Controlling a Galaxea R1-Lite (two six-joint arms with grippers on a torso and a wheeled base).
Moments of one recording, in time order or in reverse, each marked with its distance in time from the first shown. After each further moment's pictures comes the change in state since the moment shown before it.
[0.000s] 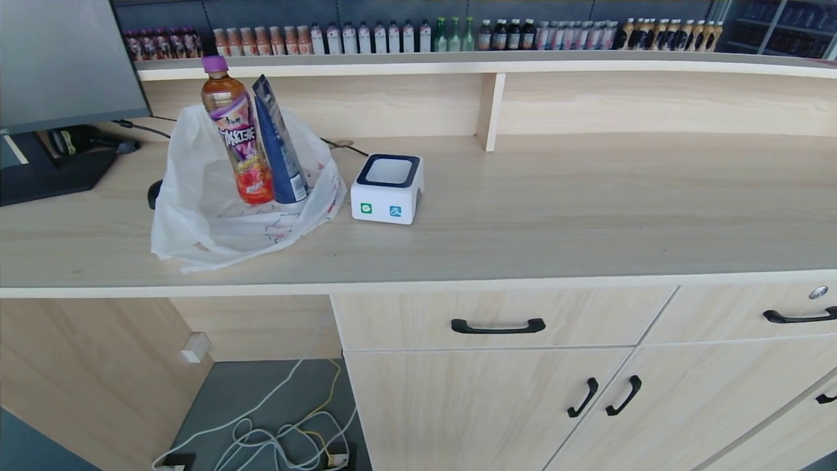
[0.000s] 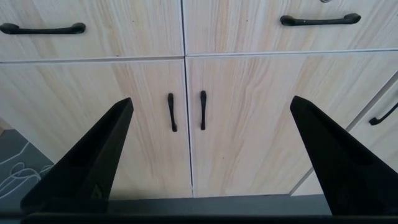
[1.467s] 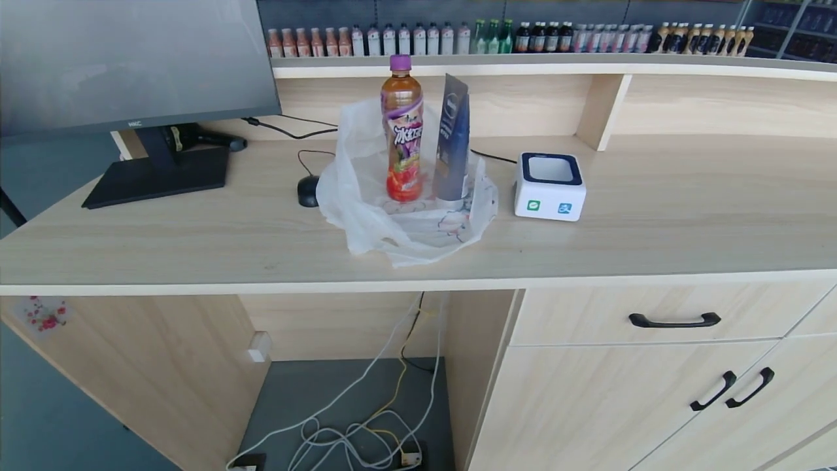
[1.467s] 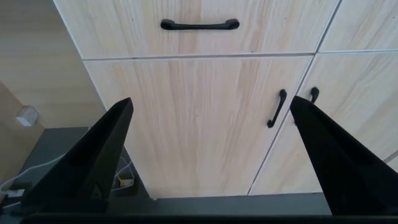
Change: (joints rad) left arm 0.001 0.000 0.000 0.000 0.000 0.001; right arm 0.001 0.000 0.000 0.001 0.000 0.001
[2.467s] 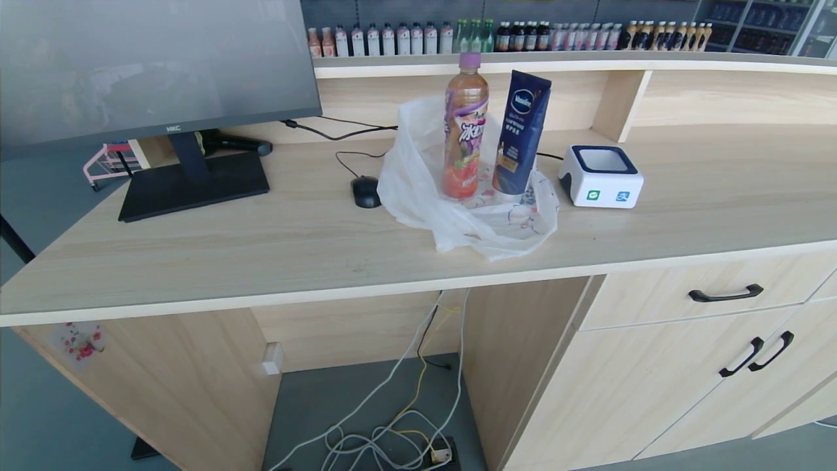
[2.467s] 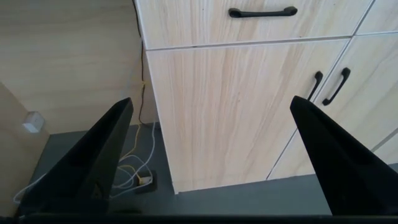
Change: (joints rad) left arm 0.000 0.000 0.000 0.000 0.000 0.000; right arm 0.001 -0.001 0.000 0.000 0.000 -0.007
